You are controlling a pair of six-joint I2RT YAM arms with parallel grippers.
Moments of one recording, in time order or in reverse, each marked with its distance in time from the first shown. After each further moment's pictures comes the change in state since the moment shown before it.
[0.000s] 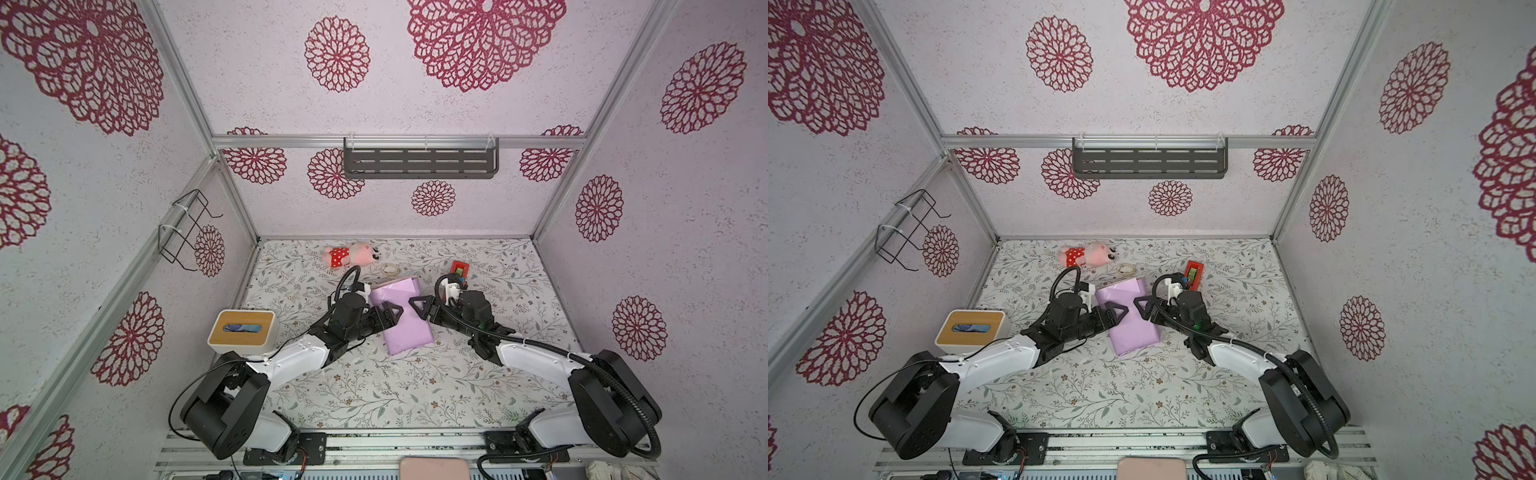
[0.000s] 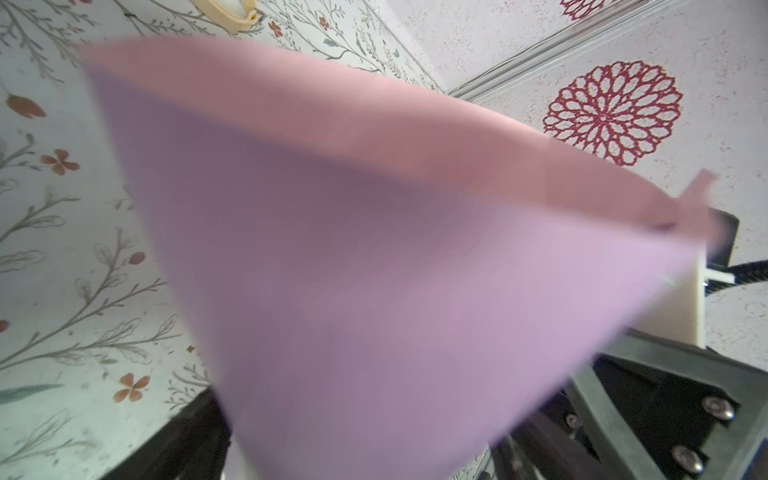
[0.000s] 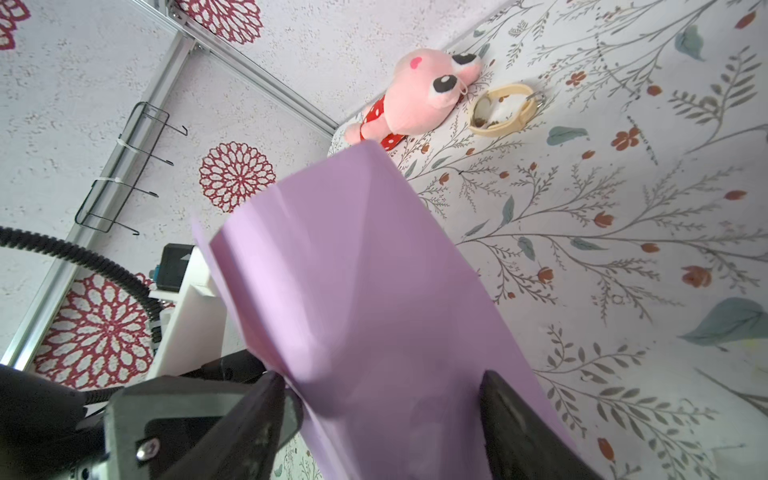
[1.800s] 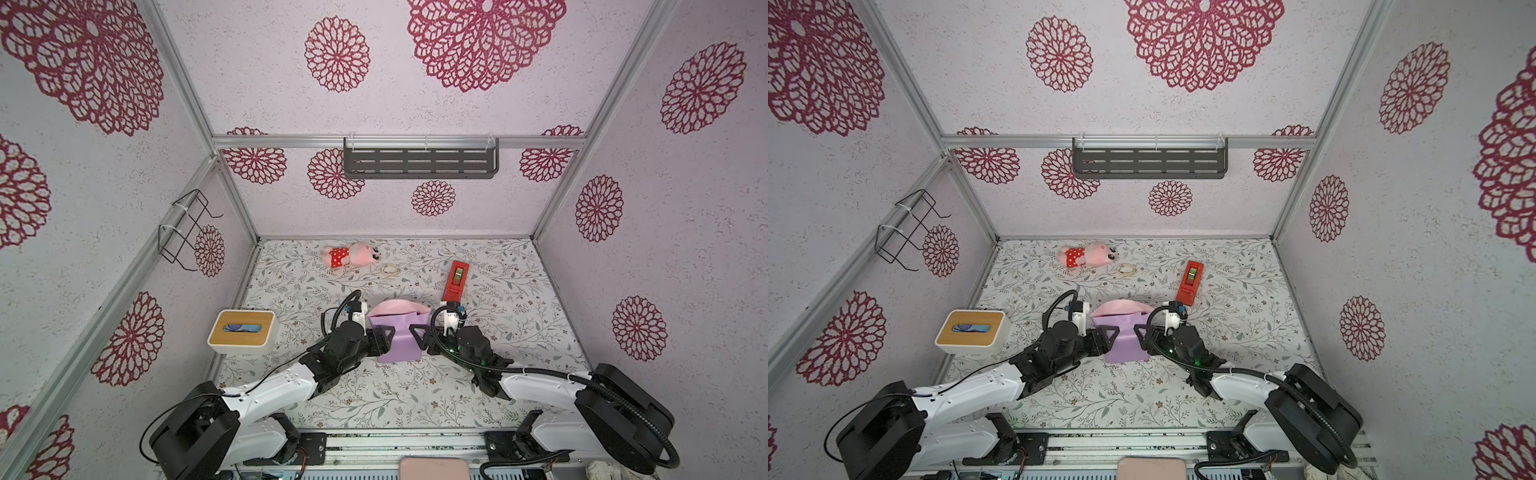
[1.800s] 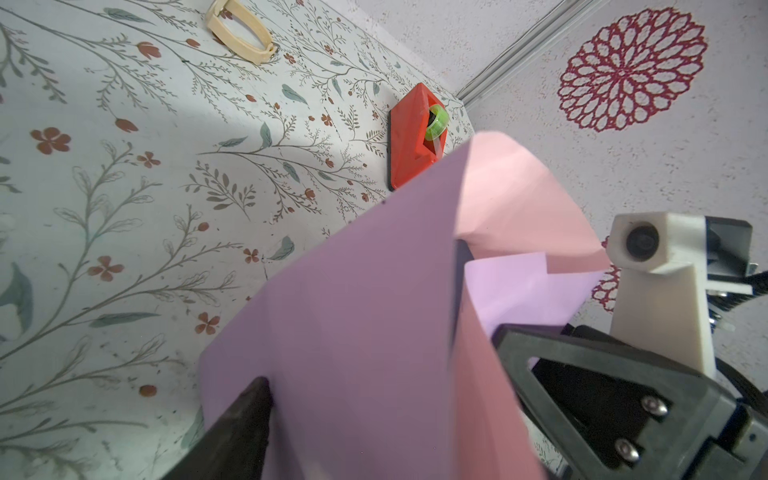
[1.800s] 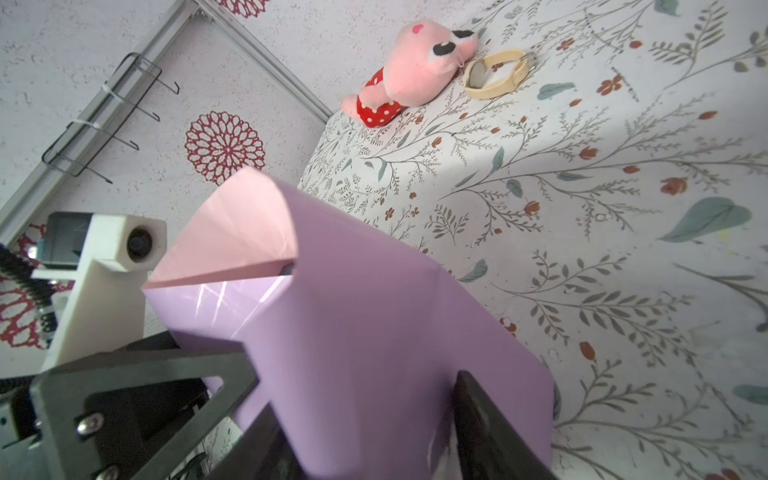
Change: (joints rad) left arm -0.162 -0.211 -0.214 0.020 -0.291 0.112; right arm 0.217 -0.088 -0.271 0.212 0.280 -0.019
